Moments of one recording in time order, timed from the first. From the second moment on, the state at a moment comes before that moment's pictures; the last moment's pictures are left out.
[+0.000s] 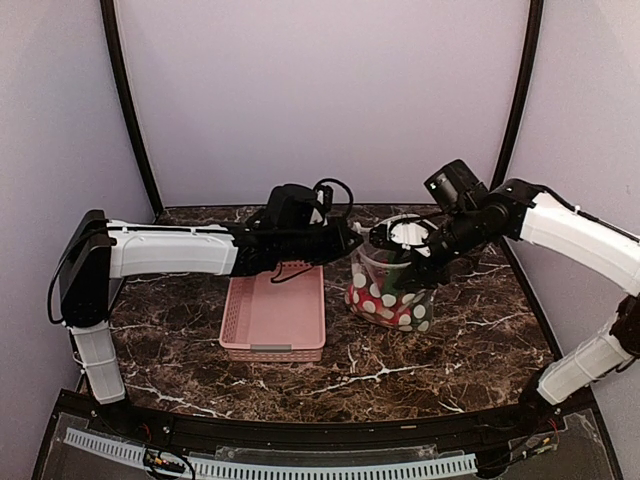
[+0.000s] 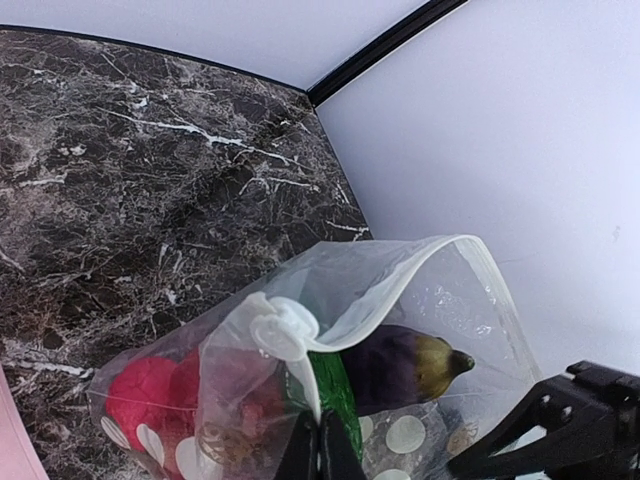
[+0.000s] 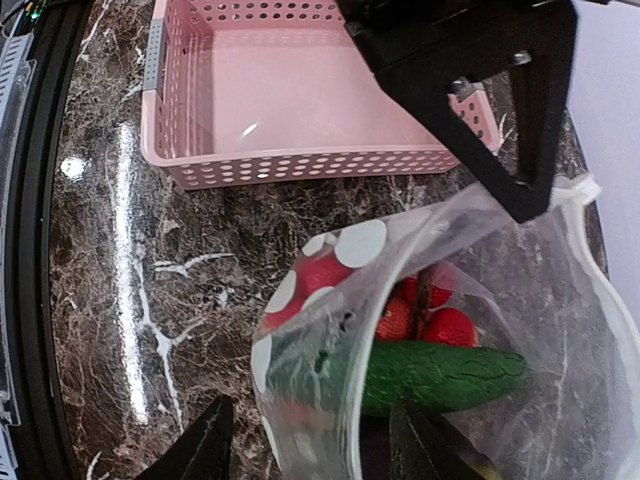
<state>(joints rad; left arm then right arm) -0.91 1.88 1.41 0.09 0.05 -0.86 0.69 1.37 1.30 -0.89 -0.31 -0.76</state>
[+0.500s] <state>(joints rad) -0.92 1.88 1.41 0.14 0.04 -0.90 0.73 1.55 1.44 -0.90 -0.29 -0.60</state>
